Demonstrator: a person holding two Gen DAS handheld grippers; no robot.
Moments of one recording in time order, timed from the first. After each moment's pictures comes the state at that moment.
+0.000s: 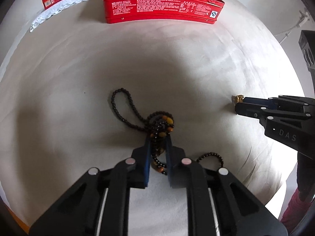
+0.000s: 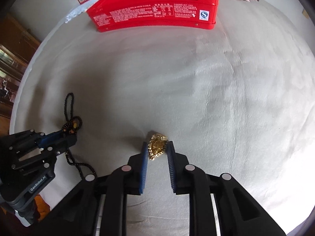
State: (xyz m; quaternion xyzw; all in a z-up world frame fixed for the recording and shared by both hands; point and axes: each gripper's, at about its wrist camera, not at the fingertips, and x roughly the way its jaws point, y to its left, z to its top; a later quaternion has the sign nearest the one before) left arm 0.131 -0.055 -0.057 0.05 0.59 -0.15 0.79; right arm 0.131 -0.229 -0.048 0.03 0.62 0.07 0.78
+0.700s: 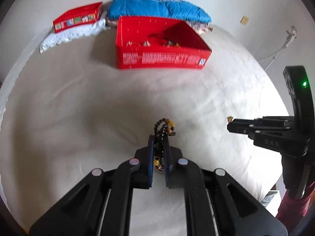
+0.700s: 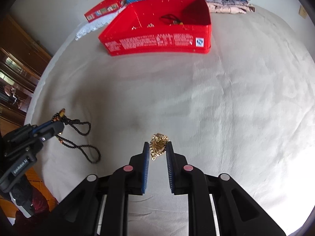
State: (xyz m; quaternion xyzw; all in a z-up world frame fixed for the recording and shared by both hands) left arm 0.122 -0.029 0.025 0.01 0.50 -0.17 0.85; right arm 0.125 -0.255 0.002 0.06 0.58 0.09 0.81
